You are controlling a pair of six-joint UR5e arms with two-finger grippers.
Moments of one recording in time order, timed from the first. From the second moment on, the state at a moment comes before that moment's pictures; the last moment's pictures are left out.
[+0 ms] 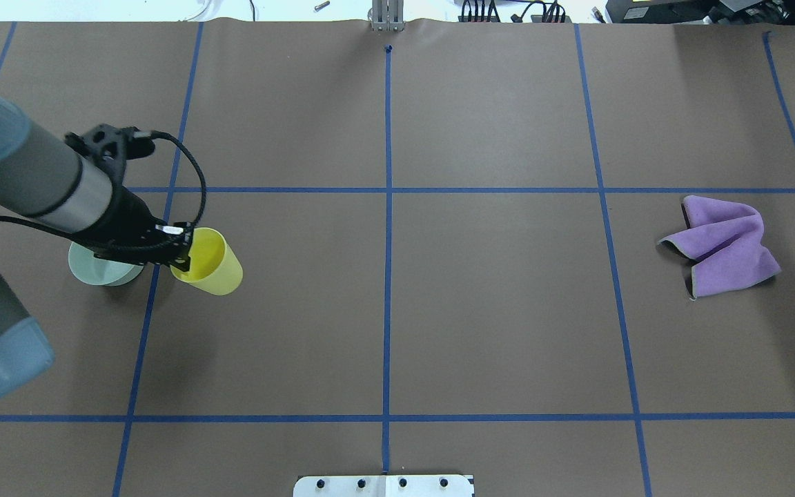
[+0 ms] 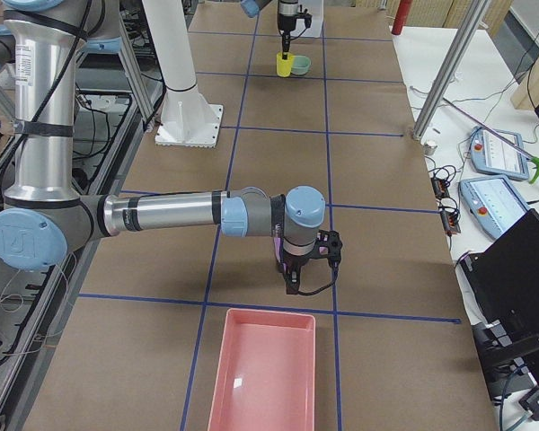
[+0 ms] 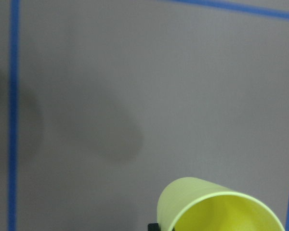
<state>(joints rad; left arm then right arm) -0.82 -1.80 -2.08 -1.62 -2.22 -1.06 1.49 -1.67 1.78 -1.64 2.34 0.08</state>
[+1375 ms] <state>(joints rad) -1.58 -1.66 -1.32 -1.68 -2.37 0.17 1.47 -1.67 1.79 -1.64 2.35 0.08</state>
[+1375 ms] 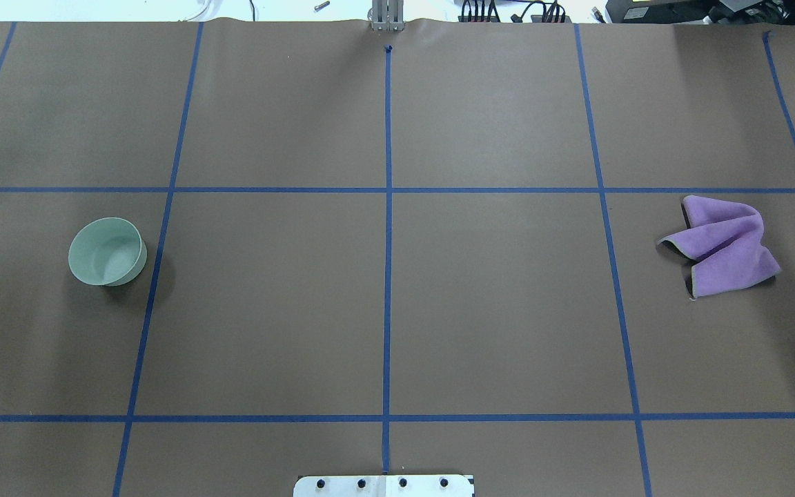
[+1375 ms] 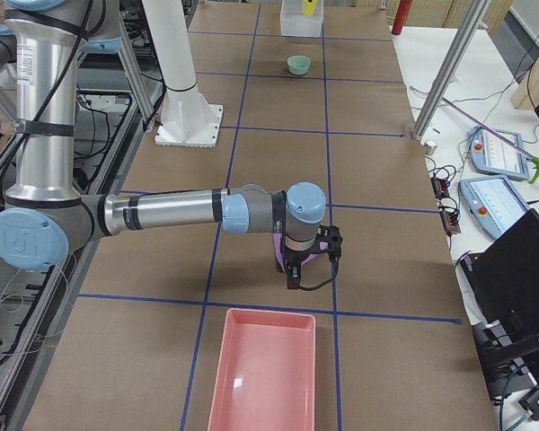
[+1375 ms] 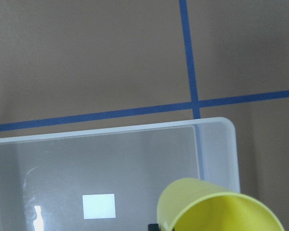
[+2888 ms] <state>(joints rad) -1.57 -1.65 -1.10 -2.03 -2.44 -0.03 1.47 -1.67 1.79 -1.64 2.35 0.08</state>
